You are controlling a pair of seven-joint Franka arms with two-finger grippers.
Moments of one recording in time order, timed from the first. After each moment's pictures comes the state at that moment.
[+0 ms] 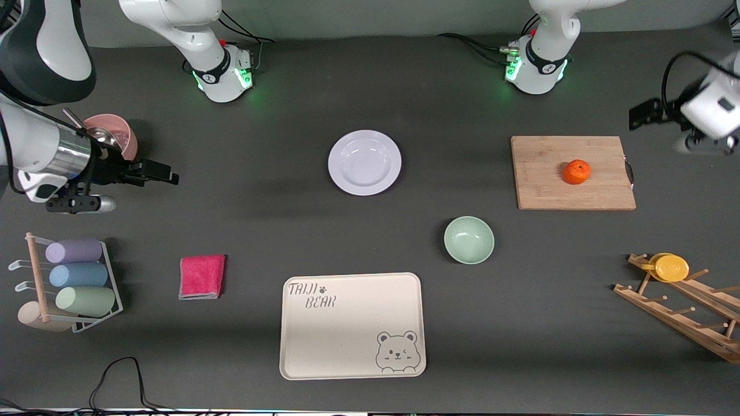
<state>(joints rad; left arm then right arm) 0.11 -0.25 -0.09 -1.91 0.05 1.44 0.10 -0.02 0.00 0.04 -1.89 0.31 1.73 0.04</state>
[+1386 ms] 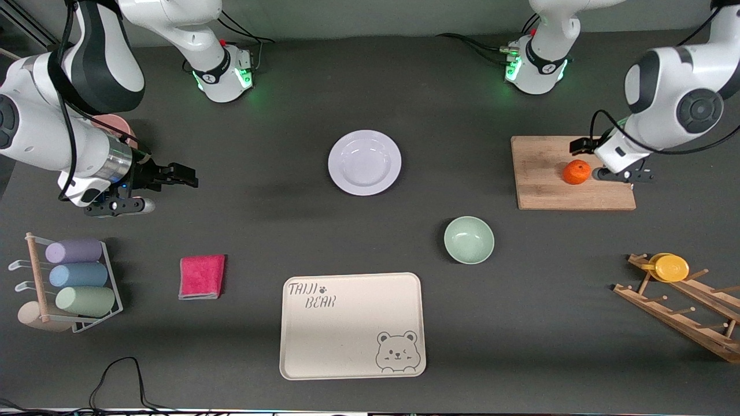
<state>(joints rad) 0.13 -0.10 -0.08 -2.44 0.05 2.07 0.11 0.03 0.00 0.07 -1.95 0.15 1.81 0.04</state>
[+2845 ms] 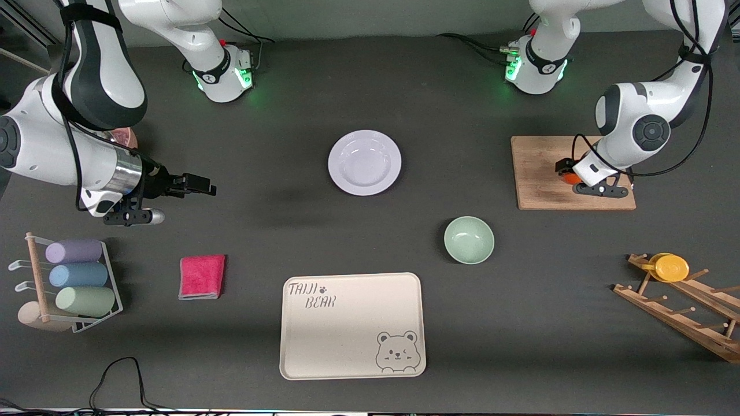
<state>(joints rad) 0.15 0.09 -0.04 -2.61 0.15 2.52 0.12 0.03 0.06 0.06 -1.97 0.32 1.88 0.05</state>
